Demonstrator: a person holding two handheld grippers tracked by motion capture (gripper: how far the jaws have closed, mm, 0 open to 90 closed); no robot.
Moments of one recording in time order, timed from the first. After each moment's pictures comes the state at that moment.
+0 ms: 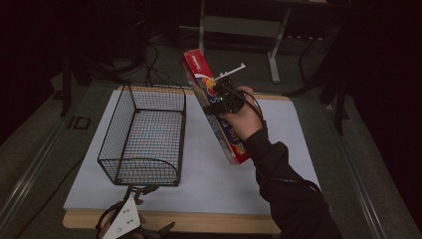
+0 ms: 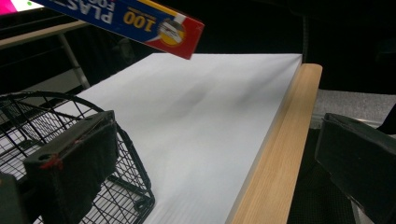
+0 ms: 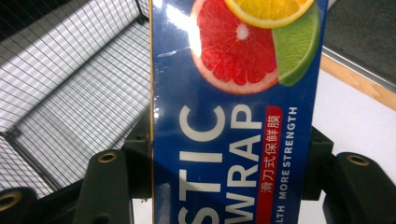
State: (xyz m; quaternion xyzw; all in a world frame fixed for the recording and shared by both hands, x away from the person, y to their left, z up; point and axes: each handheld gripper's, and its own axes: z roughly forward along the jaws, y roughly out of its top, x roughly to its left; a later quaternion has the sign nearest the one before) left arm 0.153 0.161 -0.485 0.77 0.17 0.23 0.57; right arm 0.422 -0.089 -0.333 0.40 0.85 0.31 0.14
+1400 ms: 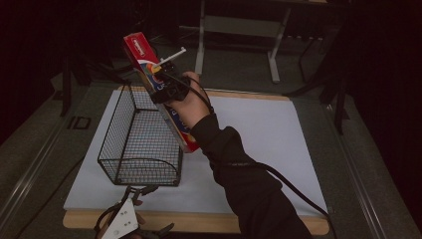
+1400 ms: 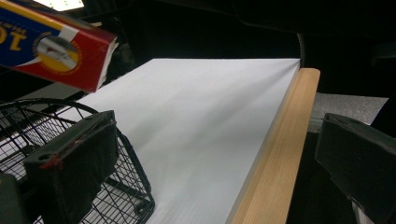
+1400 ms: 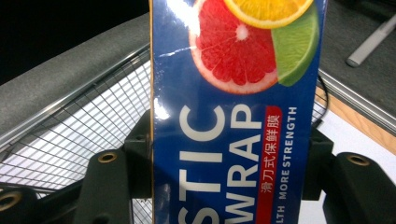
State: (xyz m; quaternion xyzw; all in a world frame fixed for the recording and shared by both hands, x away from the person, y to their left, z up) left arm 0.149 0.163 -0.484 0.77 0.16 0.24 0.57; right arm 0.421 0.045 -0.309 0.34 0.86 0.35 0.13
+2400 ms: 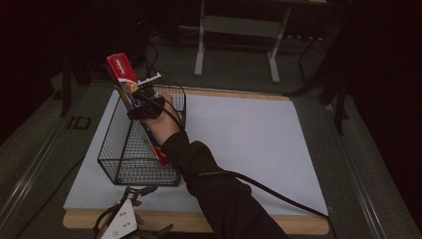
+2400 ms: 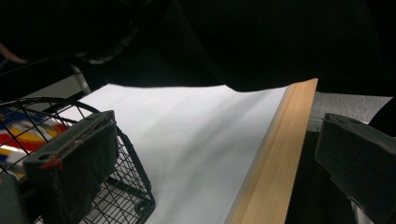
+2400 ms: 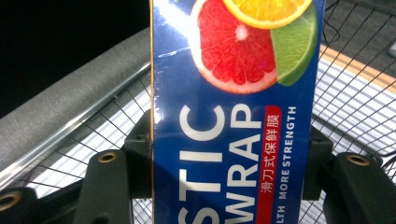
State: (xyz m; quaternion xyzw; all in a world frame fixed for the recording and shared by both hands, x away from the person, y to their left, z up) left arm 0.148 0.165 -0.484 0.77 0.16 0.24 0.57; right arm 0.417 0.107 -0.381 0.36 0.85 0.38 0.10
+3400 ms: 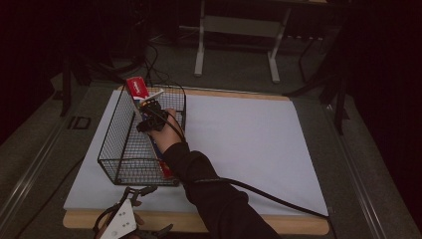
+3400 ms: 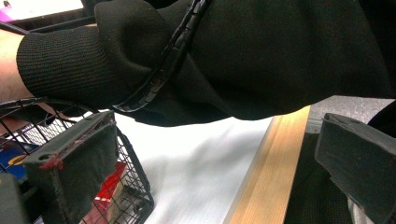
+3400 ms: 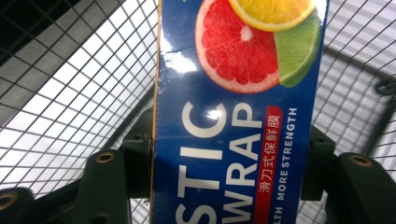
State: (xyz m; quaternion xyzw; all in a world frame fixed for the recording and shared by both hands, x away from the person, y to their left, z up) left arm 0.148 0.166 -0.484 0.77 0.16 0.24 0.58; right arm 0.428 0.105 -0.444 0.43 0.85 0.29 0.08
